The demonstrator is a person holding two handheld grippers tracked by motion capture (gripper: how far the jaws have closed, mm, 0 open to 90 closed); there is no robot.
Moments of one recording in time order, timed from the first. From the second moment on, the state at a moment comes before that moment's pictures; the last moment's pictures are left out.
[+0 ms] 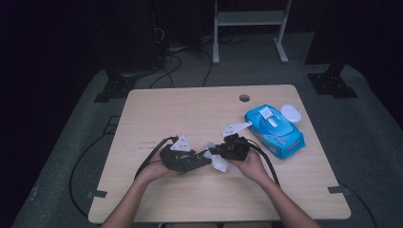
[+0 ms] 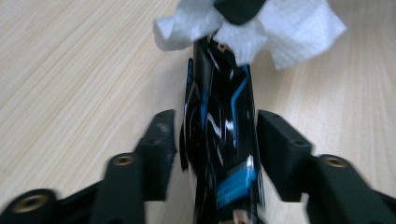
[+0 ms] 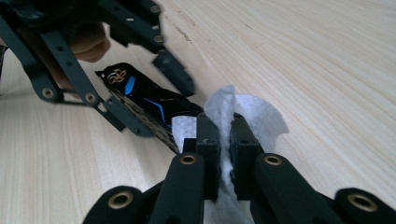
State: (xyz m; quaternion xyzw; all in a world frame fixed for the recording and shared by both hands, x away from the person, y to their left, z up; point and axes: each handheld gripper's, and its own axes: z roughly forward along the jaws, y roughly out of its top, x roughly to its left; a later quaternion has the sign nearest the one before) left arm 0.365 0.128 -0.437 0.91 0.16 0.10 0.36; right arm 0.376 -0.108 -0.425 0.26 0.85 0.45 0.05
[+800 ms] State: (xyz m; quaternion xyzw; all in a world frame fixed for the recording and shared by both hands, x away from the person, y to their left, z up) left arm 0.378 0.082 -0.435 0.95 0.13 0.10 0.26; right arm 0.379 -0.124 -0.433 0.28 0.84 0.46 0.02
